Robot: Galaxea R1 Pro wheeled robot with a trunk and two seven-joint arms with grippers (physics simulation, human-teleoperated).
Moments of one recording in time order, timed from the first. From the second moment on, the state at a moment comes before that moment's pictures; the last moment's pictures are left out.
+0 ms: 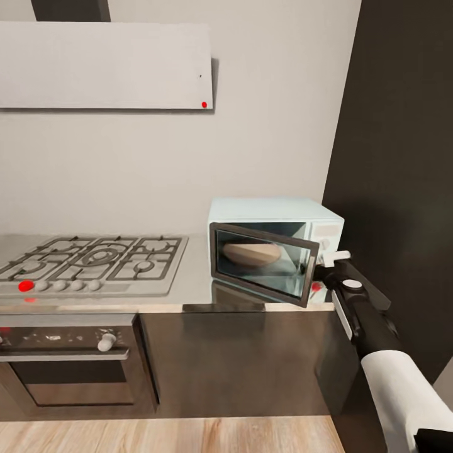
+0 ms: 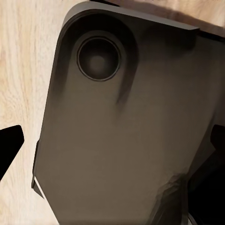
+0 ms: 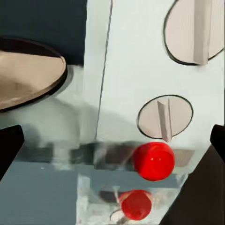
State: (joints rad) left arm 0.00 -0.02 0.01 -0.04 0.27 -0.02 0.01; right arm -0.79 -0.11 -0.07 -0.98 0.13 0.34 0.12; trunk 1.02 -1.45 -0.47
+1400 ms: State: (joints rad) left arm 0.00 -0.02 0.01 -0.04 0.27 -0.05 0.01; right arm -0.78 -0.17 -0.07 -0.98 -0.01 0.46 0.65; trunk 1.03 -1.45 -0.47
